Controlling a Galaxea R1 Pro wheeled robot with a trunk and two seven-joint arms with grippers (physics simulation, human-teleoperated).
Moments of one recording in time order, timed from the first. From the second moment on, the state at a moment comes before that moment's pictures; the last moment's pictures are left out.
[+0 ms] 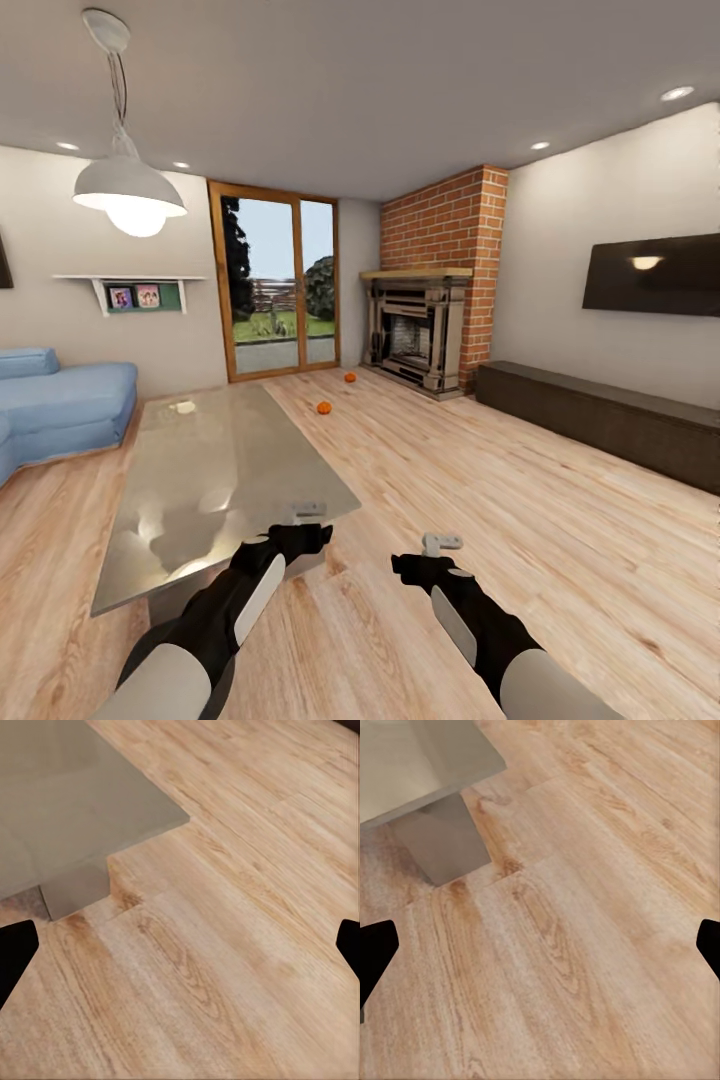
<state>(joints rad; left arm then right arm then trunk) -0.57 -0.07 -0.29 -0.85 0.33 0.43 0.11 -0.60 0.10 0.31 -0.55 -0.38 0.22 -0.13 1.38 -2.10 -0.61</state>
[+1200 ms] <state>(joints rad) -0.57 -0.07 -0.30 -0.84 0.32 0.43 0.11 -0.58 0.05 0.20 -0.52 -0.39 0.22 -0.13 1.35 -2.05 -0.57</state>
